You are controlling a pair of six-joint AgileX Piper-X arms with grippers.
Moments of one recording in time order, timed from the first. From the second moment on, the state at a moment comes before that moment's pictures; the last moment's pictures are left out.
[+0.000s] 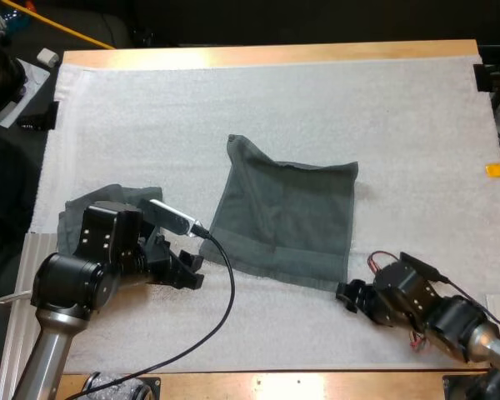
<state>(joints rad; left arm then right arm) -0.25 0.88 -0.88 1.15 0.28 -1.66 0.78 1.01 -0.34 0.42 -0.07 -0.78</state>
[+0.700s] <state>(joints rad) -0.25 0.88 -0.88 1.15 0.30 -1.66 0.67 1.30 -0.35 0.09 -0.19 -0.69</state>
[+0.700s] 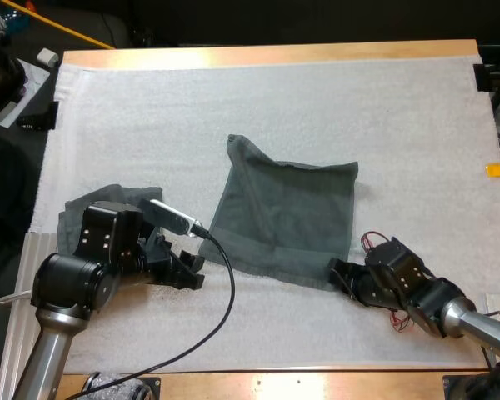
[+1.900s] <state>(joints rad) -0.27 1.15 -0.75 0.92 0.35 -1.67 0.67 1.17 -0.35 0.37 -0.11 -0.88</state>
